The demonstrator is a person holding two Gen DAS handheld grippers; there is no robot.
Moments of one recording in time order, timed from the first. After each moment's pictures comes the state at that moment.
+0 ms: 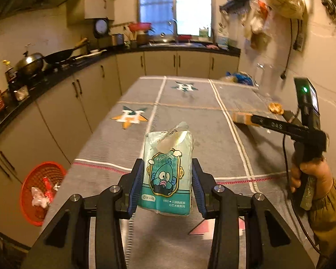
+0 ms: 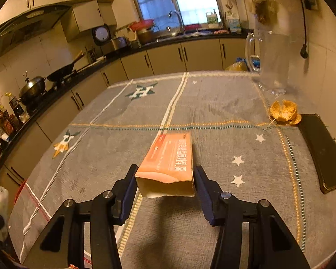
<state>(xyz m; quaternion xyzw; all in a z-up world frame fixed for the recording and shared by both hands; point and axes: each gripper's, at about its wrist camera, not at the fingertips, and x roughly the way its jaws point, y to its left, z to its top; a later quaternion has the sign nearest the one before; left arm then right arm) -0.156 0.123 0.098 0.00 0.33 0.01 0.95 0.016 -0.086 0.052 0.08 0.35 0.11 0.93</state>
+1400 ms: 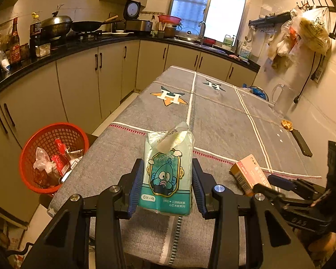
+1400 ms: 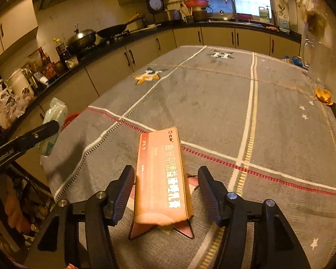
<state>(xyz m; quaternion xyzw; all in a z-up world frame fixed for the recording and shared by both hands) -0.197 0.215 0.068 -0.11 0.34 0.04 0.93 -0.120 0.042 0.031 -0.01 0.41 0.24 0.88</state>
